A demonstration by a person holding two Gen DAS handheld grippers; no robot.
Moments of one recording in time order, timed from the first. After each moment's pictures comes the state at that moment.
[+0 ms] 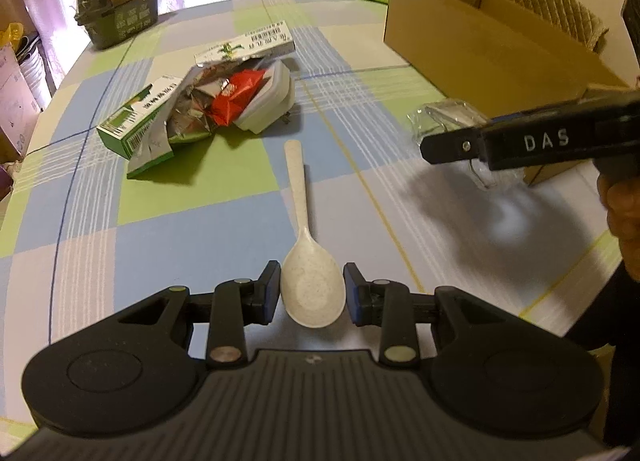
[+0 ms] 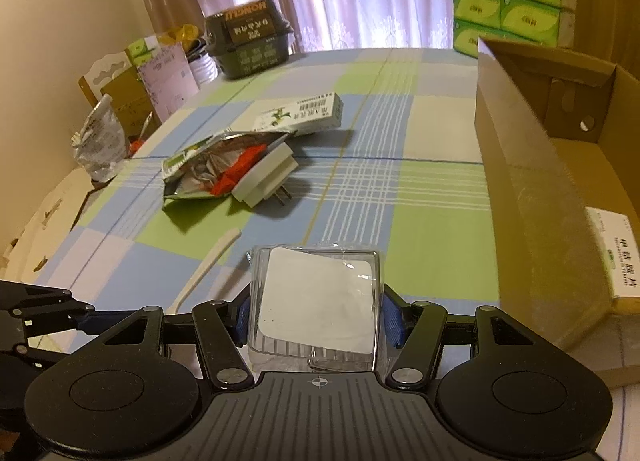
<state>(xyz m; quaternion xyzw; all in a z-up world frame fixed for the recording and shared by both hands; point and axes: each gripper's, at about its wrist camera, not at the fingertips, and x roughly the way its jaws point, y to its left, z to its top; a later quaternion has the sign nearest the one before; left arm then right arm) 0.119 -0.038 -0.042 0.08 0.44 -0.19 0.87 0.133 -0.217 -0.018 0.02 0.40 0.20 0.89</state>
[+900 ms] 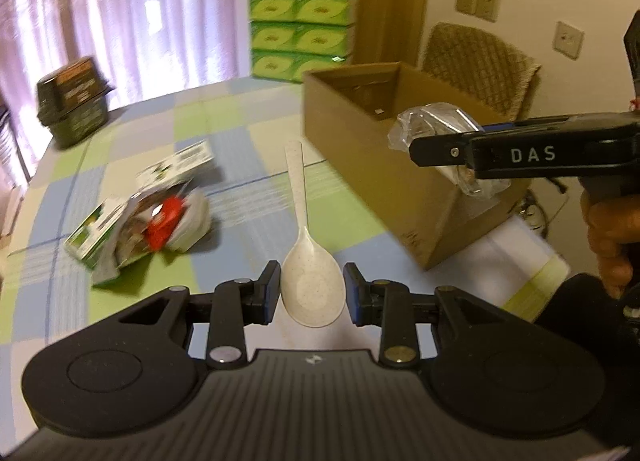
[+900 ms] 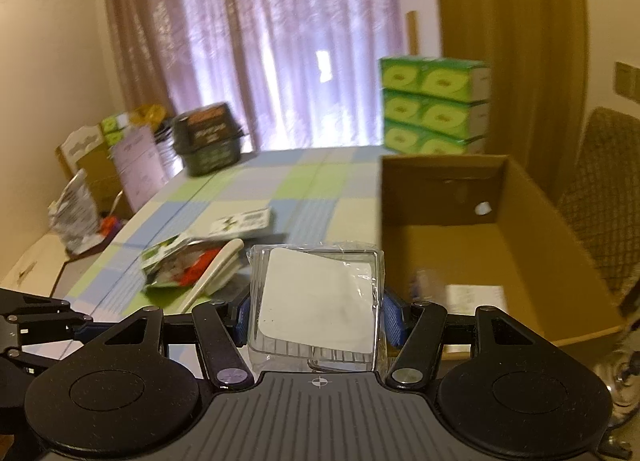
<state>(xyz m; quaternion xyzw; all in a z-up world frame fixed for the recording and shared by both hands) 0.091 -0.108 0.045 0.09 0.35 -0.27 0.89 0.080 -0.289 0.075 0.03 0.29 0.12 0.95</state>
